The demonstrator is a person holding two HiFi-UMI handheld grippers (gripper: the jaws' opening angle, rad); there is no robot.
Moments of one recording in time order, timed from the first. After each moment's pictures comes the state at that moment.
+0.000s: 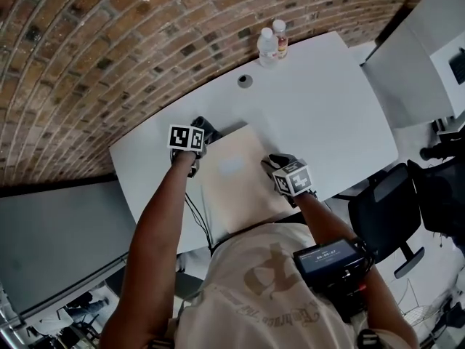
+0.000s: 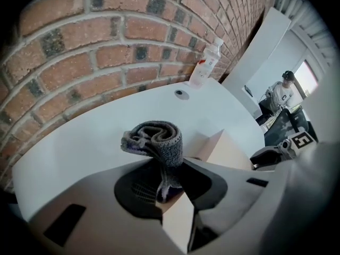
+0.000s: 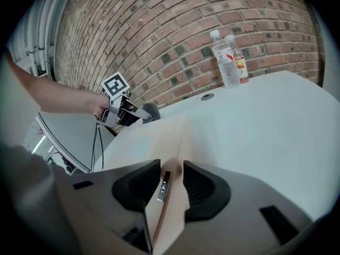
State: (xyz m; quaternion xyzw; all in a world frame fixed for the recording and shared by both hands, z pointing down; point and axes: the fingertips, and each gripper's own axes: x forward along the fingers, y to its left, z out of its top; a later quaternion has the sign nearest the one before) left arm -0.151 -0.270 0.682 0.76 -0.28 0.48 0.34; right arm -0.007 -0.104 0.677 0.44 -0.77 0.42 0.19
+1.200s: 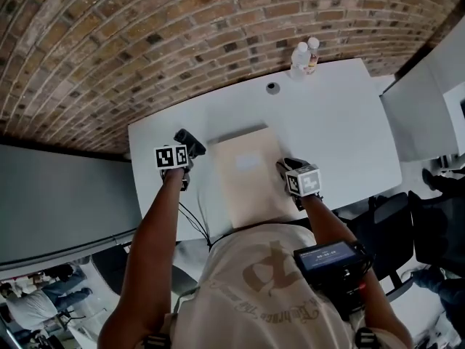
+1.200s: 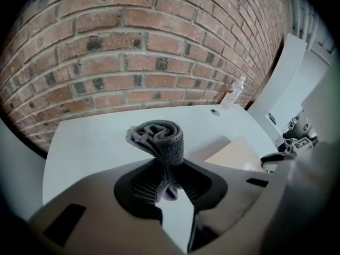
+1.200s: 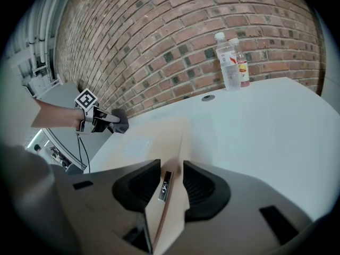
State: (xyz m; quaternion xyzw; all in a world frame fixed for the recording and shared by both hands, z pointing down) left arm -0.308 -0.238 0.638 0.73 -0.46 0.37 0.35; right arm -0.004 -0.101 0.681 0.46 -0.76 0.41 0.22
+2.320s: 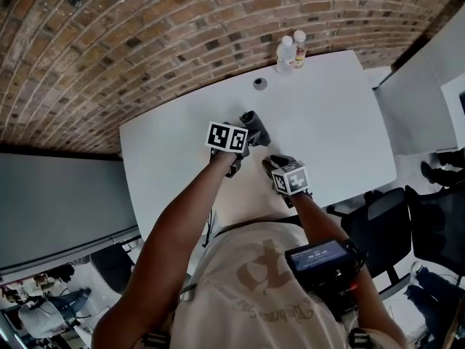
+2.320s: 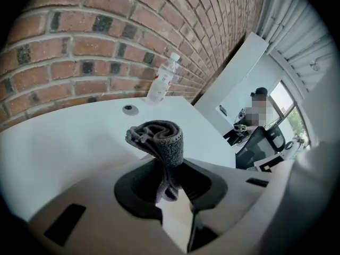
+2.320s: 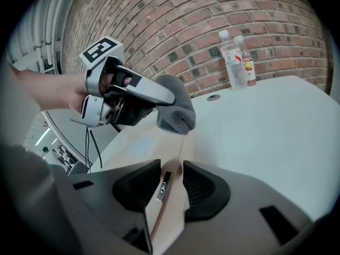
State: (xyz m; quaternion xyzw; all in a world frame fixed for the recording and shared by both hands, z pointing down) left arm -0.016 -0.204 0.629 0.83 -0.23 0.35 0.37; right arm -0.011 -0.105 0.677 0.42 -0.79 0.40 0.21
